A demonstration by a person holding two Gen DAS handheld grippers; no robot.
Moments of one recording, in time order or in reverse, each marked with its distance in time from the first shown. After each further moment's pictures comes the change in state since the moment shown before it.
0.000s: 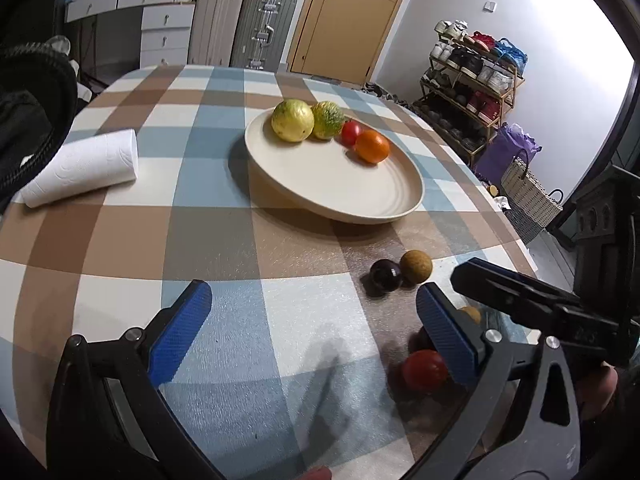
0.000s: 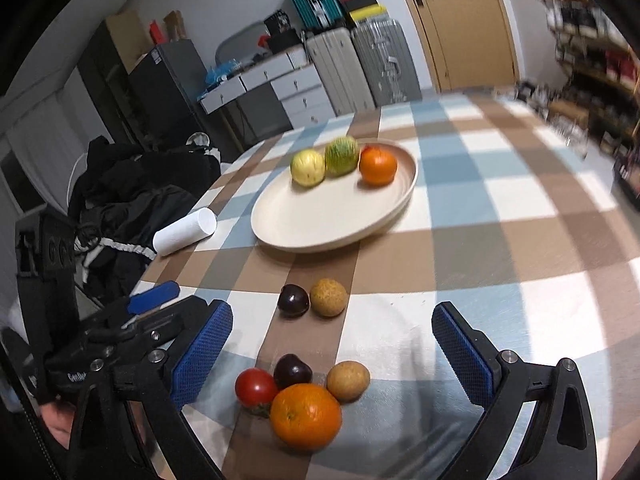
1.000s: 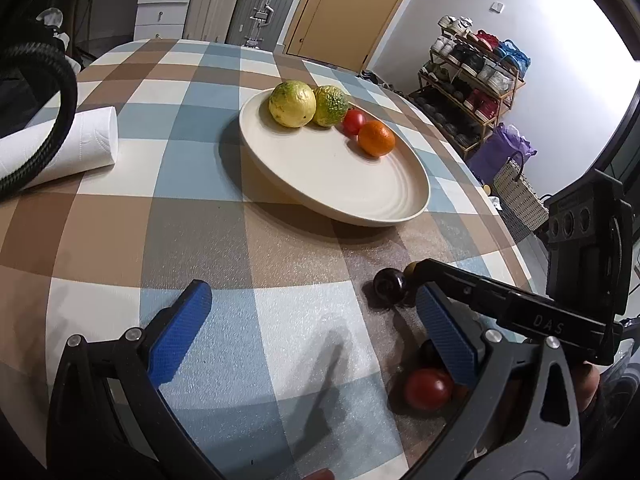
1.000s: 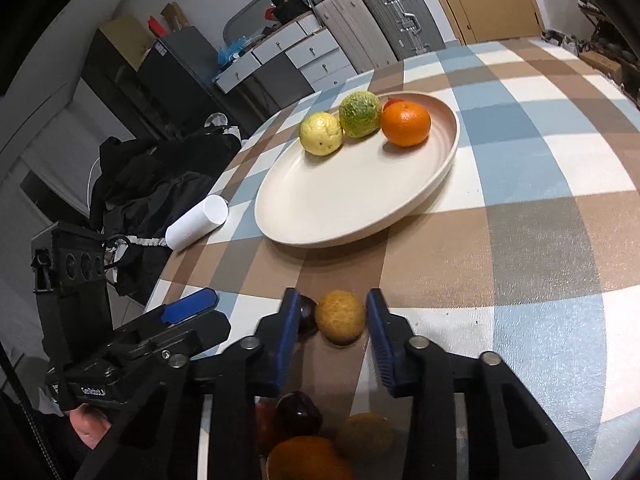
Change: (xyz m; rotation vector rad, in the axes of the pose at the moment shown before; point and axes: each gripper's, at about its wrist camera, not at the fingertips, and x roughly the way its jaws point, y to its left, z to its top) left arm 0.031 0.010 0.015 -0.051 0.062 -0.053; right arm 0.054 -0.013 0.016 0.071 0.134 0.151
